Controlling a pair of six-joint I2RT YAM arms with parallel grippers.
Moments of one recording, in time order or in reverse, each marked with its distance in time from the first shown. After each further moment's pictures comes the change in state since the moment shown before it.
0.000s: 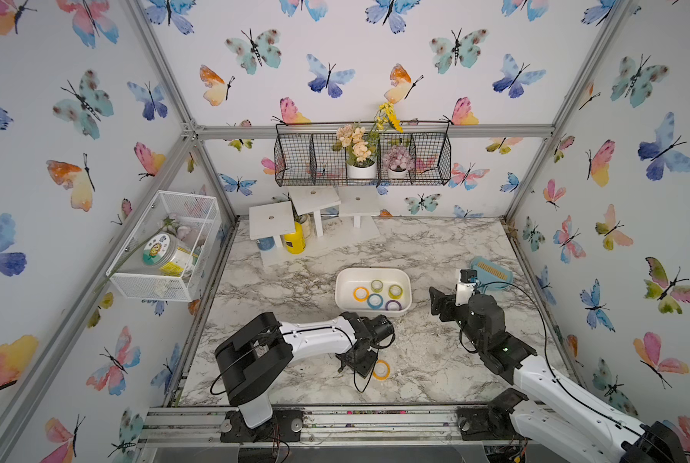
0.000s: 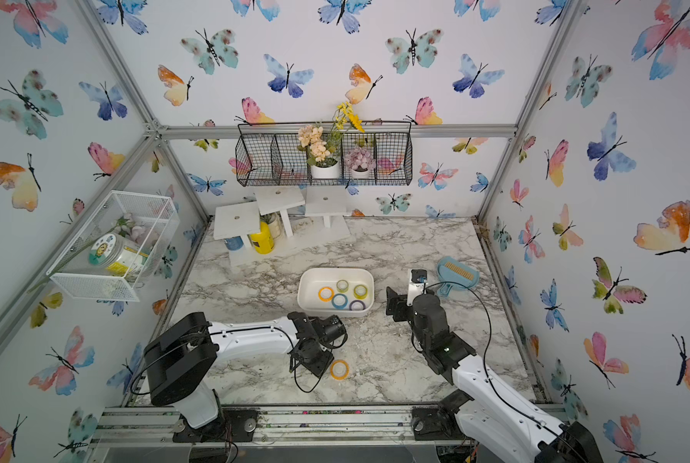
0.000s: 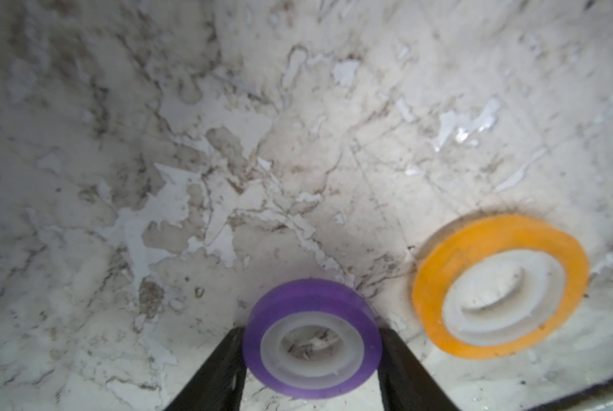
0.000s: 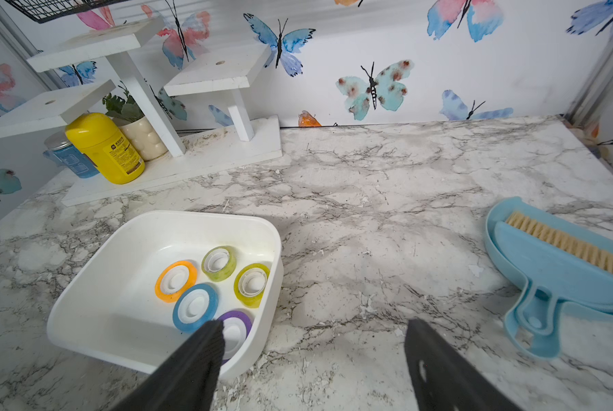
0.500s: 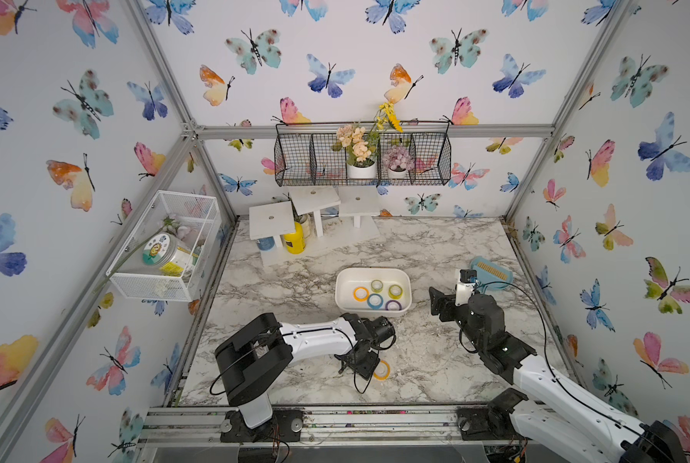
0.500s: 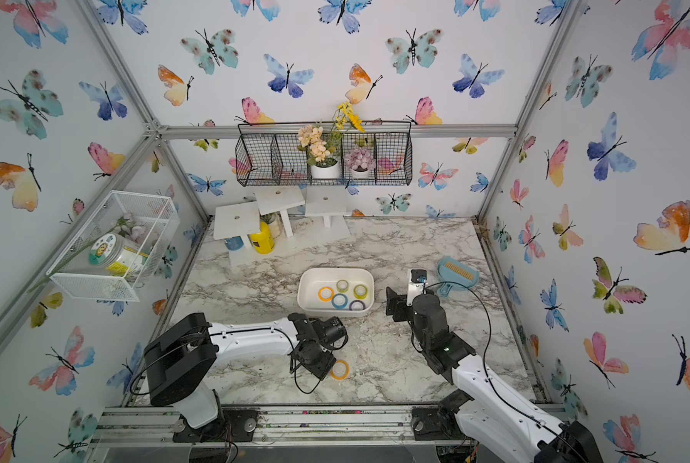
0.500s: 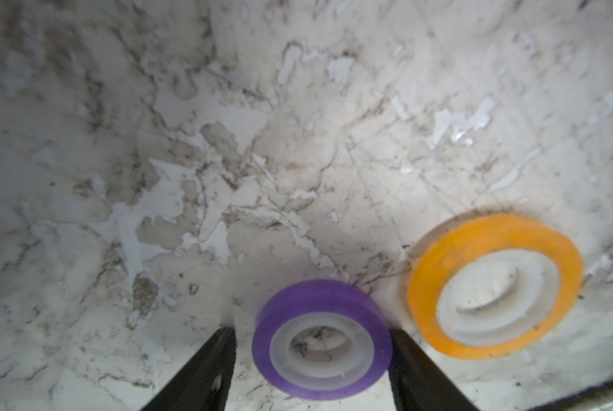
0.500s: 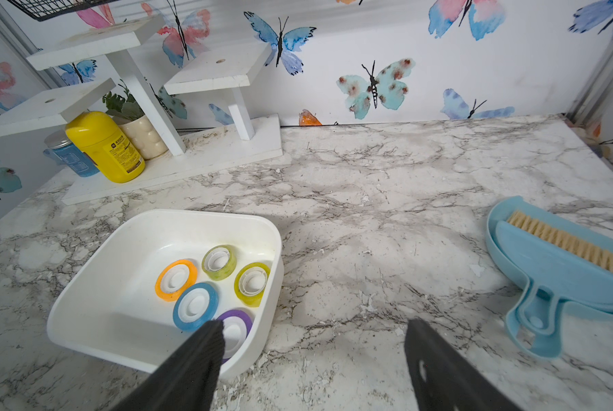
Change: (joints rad) left arm -0.006 -0.006 -0.005 0.006 -0.012 -0.020; right arm 0.000 0.002 0.000 0.000 -0.002 0.000
